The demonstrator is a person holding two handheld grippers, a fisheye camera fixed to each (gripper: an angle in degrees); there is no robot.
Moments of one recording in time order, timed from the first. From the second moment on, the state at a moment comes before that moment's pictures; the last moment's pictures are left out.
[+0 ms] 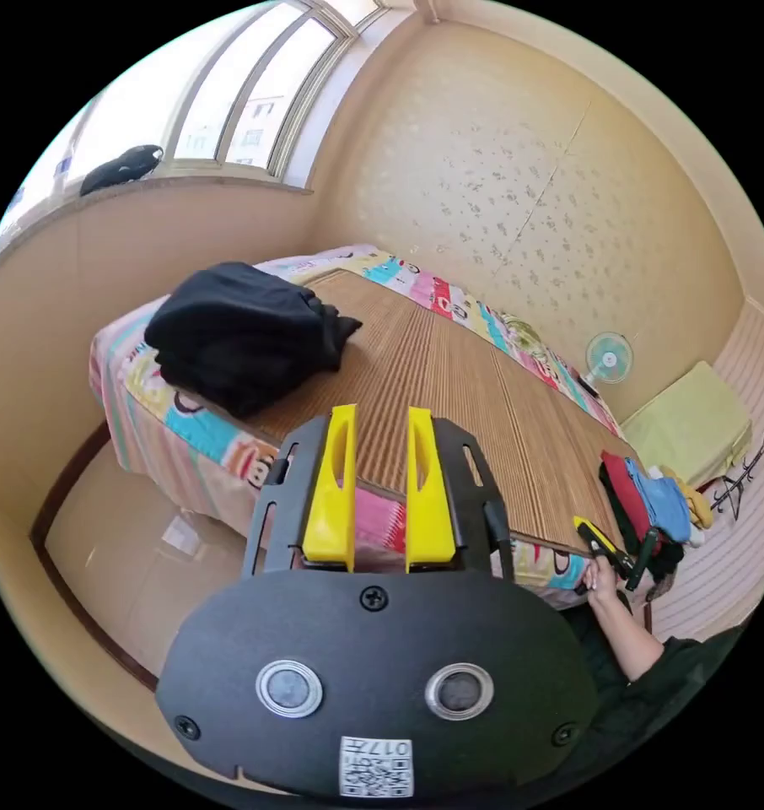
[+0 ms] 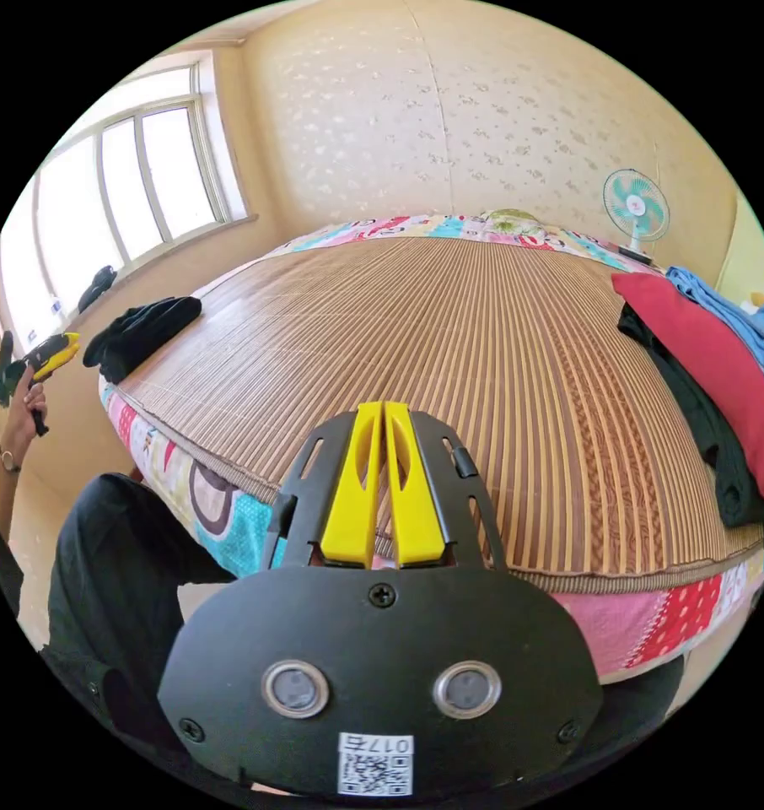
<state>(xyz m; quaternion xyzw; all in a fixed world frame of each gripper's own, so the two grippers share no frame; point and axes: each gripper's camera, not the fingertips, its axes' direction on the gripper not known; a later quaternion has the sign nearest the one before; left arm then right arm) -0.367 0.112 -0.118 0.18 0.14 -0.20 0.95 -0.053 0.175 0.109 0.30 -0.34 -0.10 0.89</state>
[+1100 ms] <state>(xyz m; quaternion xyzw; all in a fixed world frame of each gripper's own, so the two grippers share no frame) -0.140 0.165 -0.123 0.00 0.50 0.07 0.86 0.023 0.233 0.235 0.30 -0.40 -0.10 0.86</state>
